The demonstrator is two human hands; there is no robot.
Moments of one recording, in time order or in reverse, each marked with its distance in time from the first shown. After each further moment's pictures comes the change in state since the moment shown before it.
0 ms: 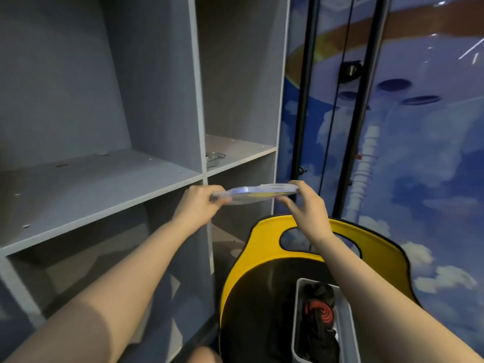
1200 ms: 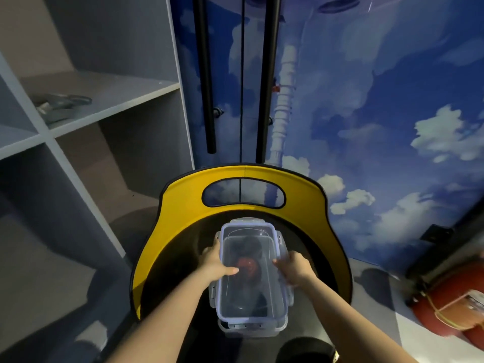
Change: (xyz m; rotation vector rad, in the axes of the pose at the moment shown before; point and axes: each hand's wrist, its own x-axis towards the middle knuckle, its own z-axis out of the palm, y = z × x) left_hand -0.041 0.001 0.335 -0.174 -0.772 -0.505; right_hand -0.177 0.226 -0.026 -0.066 -0.301 1.253
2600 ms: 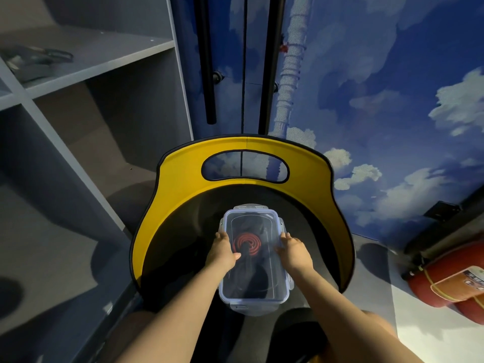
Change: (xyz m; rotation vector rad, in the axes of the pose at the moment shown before) left_hand -0.003 -0.009 0.045 0.207 -0.017 -0.054; right_hand 0.000 0.026 0.029 -0.409 0.080 -0.185
